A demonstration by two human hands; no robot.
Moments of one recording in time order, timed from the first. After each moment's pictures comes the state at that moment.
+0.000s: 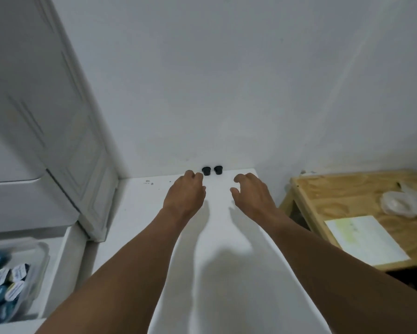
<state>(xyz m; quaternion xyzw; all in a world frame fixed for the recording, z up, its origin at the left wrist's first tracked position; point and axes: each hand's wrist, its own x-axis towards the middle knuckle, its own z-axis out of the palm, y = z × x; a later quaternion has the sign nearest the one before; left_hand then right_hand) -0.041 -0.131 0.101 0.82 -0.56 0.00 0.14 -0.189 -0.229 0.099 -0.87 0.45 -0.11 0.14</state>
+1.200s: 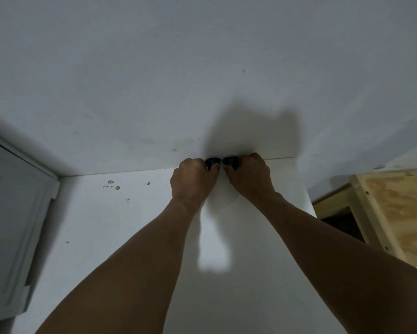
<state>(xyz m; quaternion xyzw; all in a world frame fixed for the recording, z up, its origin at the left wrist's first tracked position) 0.059 -0.360 -0.088 0.90 -0.36 -0.13 0.22 -0.053 -0.442 -0.091 -0.84 0.48 -0.09 0.25</state>
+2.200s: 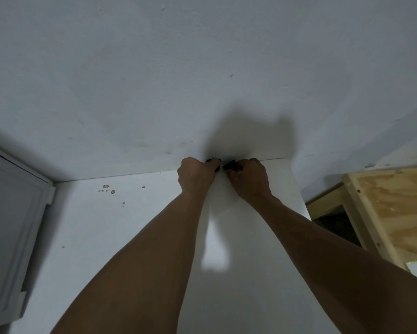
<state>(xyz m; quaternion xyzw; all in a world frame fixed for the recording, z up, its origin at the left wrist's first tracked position) 0.047 -0.390 -0.079 0.85 -0.11 -0.31 0.42 -0.066 -0.449 -0.100 -0.80 0.50 -0.12 0.30</state>
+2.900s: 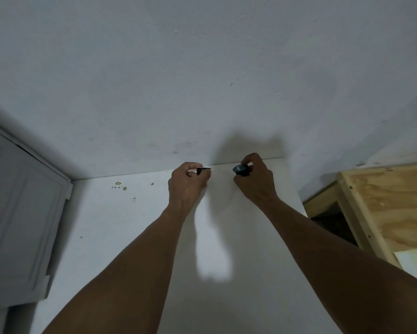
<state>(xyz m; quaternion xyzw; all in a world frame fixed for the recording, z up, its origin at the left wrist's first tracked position) 0.049 -0.322 -0.061 0.78 -0.18 -0.32 0.50 -0.087 -0.420 -0.064 -0.72 0.52 -0.21 0.39</state>
